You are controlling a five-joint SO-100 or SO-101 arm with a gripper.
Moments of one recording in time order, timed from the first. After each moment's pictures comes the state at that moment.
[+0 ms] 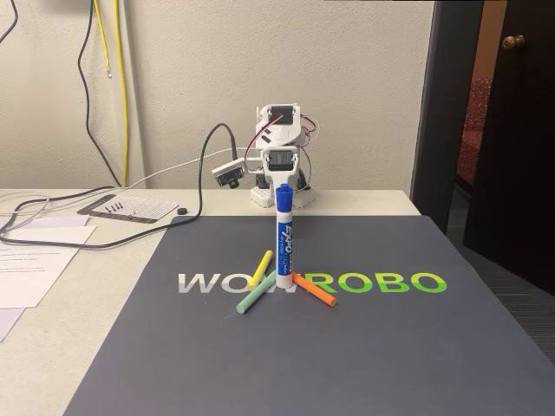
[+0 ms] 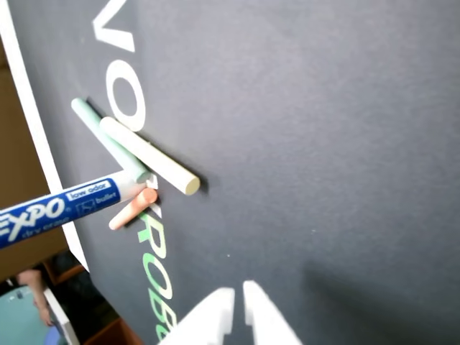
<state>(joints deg) -10.3 188.5 174.4 59.3 -0.9</state>
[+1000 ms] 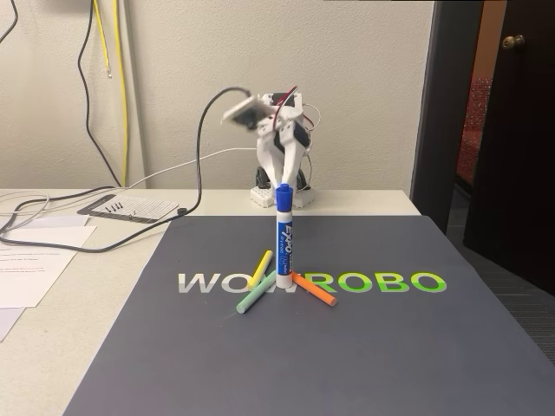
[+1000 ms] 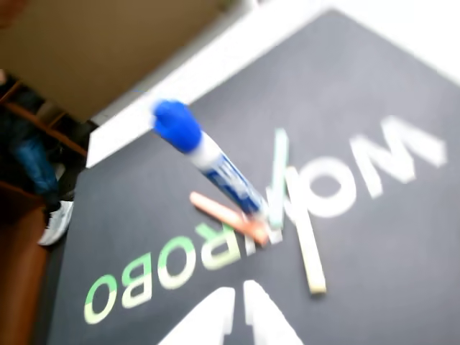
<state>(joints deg) -13.0 188.0 166.5 44.7 -61.3</state>
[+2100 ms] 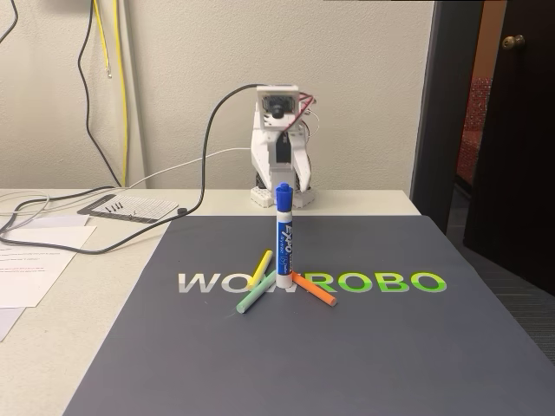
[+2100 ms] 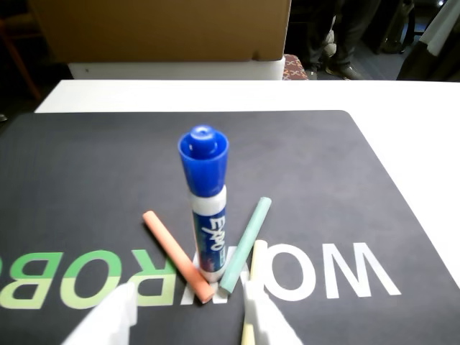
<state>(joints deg) -10.8 155.2 166.5 12.0 -90.3</state>
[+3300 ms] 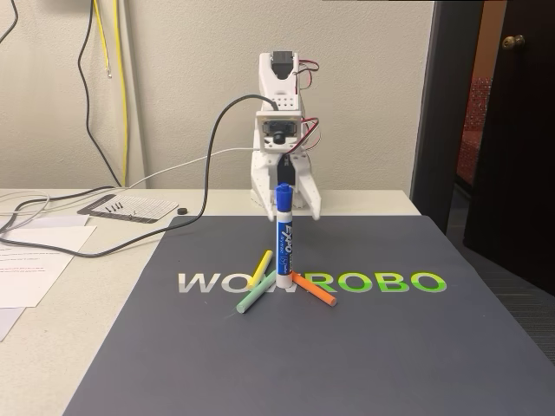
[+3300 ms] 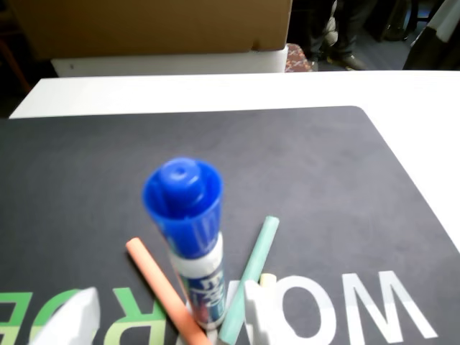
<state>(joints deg) -10.4 122.1 156.3 -10.7 -88.9</state>
